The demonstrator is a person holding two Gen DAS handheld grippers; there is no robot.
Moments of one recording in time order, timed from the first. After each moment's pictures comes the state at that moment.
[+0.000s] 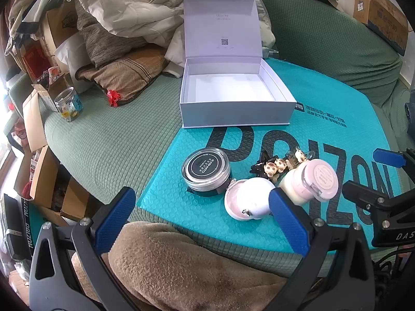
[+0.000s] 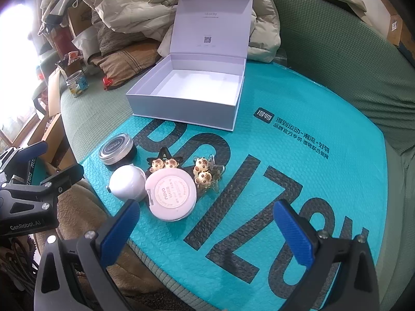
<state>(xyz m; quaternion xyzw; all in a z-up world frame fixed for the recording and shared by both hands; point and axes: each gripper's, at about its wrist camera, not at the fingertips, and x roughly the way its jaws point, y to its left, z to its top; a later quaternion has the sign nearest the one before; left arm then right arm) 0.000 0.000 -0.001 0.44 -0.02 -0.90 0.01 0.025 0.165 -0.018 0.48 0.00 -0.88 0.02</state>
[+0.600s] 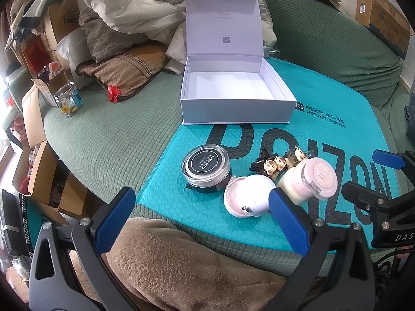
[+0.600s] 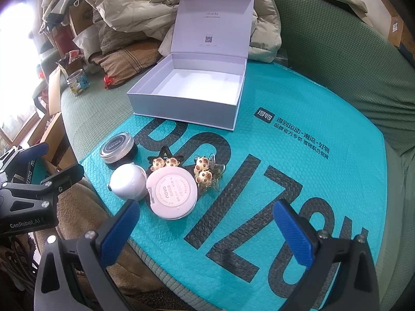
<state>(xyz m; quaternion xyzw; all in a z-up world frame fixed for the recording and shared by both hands) 0.003 -0.003 -0.002 0.44 0.00 -0.90 0.00 0.025 0.165 -0.018 0.48 0.00 -0.88 0.02</state>
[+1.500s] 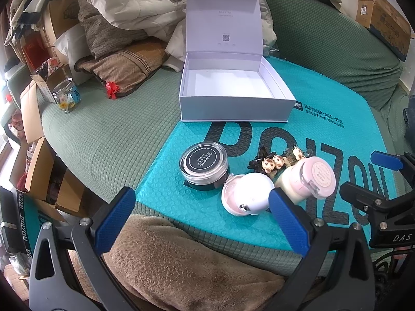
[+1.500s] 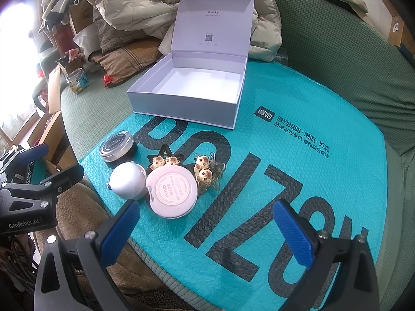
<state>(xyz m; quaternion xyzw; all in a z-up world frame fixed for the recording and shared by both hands) 0.004 -0.005 -0.004 0.45 0.00 -0.89 -0.01 0.025 0.164 -0.020 0.48 0.00 -0.88 0.02</state>
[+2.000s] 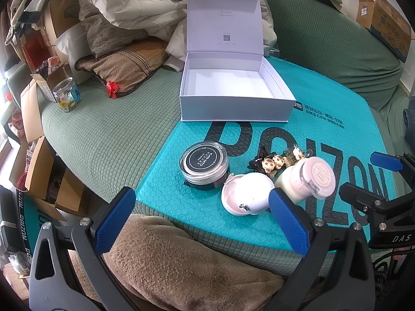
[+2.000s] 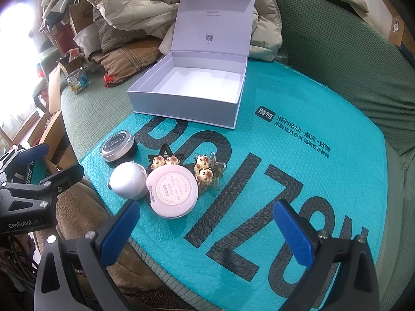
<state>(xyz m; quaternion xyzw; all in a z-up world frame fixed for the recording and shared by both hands) 0.004 -0.005 -0.005 0.45 0.00 -0.89 -0.01 0.025 0.164 -0.020 0.48 0.00 -0.88 0.02</state>
